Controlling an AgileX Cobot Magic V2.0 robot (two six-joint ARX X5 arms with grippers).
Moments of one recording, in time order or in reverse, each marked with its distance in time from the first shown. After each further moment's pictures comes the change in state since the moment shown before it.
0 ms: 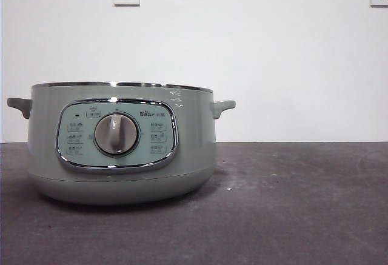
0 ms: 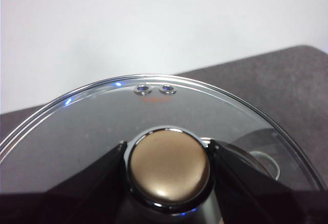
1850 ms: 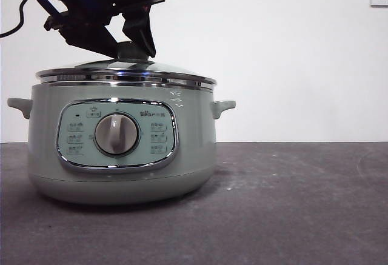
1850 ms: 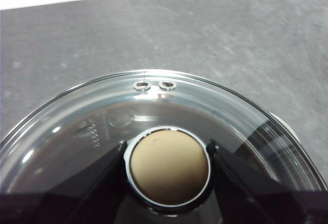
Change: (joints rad) left arm -0.143 0.455 -0.389 0.665 -0.058 -0.170; right arm -0.254 -0.245 0.000 -0.221 0.000 0.051
